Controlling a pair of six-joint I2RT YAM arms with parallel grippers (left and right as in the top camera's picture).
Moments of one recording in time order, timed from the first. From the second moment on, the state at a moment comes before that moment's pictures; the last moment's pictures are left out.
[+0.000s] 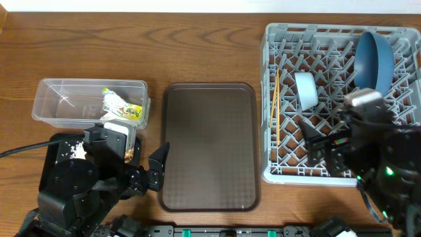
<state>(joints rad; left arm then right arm) -0.45 0.66 1.24 -1.08 -0.01 -0.20 0.57 0.86 1.48 -1.12 0.27 0.09</state>
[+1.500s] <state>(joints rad) -0.45 0.66 1.24 -1.08 -0.01 -0.20 -0.02 0.01 0.02 -0.07 -0.12 0.02</state>
